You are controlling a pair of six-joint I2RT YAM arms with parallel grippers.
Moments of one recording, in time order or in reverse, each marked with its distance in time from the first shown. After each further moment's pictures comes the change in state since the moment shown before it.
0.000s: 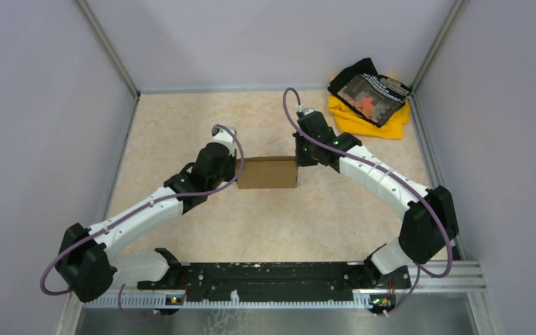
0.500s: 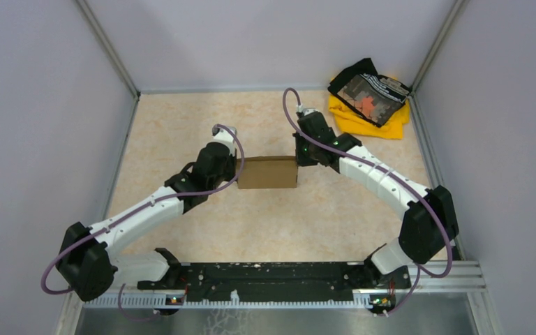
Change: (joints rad) left arm 0.001 0.008 0.000 0.009 0.002 0.000; right arm 0.000 0.000 -0.007 0.013 0.005 -0.005
